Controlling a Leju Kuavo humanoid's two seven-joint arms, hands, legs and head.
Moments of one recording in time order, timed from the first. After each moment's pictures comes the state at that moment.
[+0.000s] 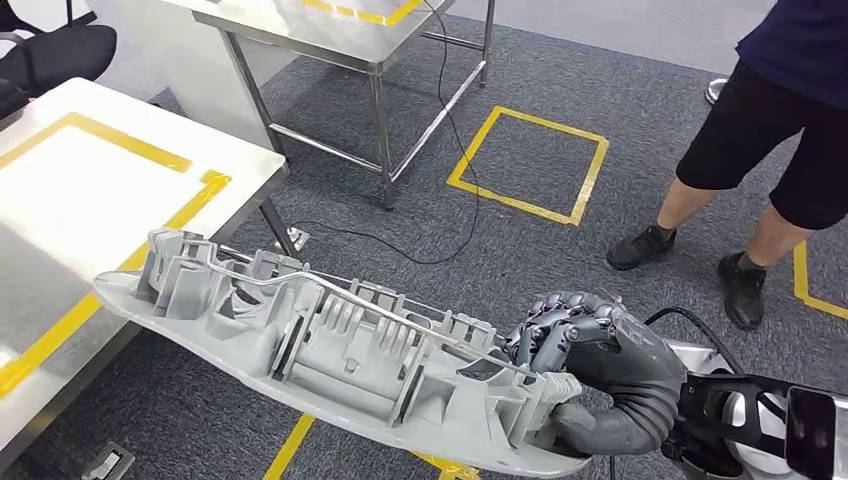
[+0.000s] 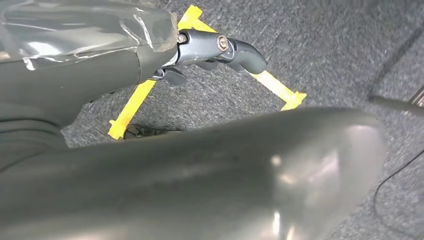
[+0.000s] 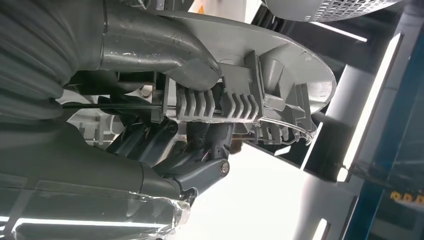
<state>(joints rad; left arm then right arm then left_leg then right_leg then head) 0.00 -0.36 1.56 -1.25 -0.89 -0.99 -0.27 -0.20 -0.41 0.41 -2.20 -0.48 0.61 -0.25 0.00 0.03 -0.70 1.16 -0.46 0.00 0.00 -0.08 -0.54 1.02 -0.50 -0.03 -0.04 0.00</state>
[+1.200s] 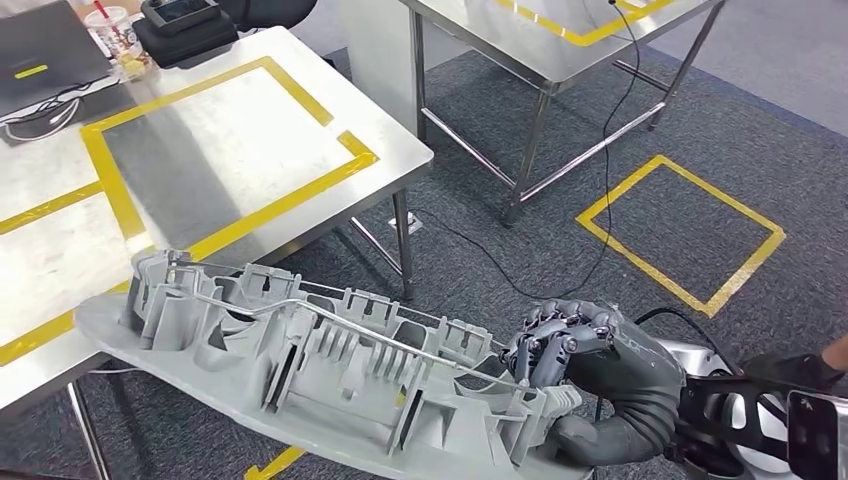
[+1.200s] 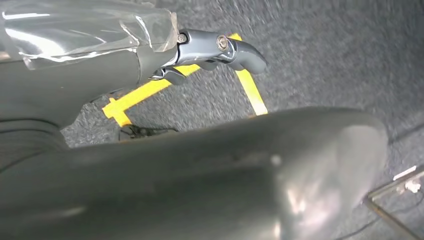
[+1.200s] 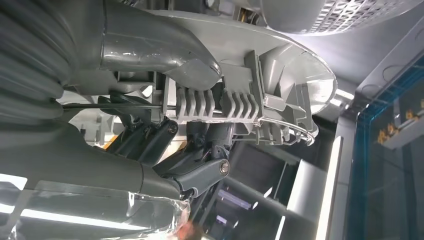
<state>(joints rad) 0.01 -0.36 1.56 -1.24 -0.82 -0.99 -0.25 -0.22 -0.43 0.43 -2.20 -0.50 0.63 -0.26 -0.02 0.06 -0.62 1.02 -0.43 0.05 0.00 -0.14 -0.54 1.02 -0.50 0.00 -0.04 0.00</state>
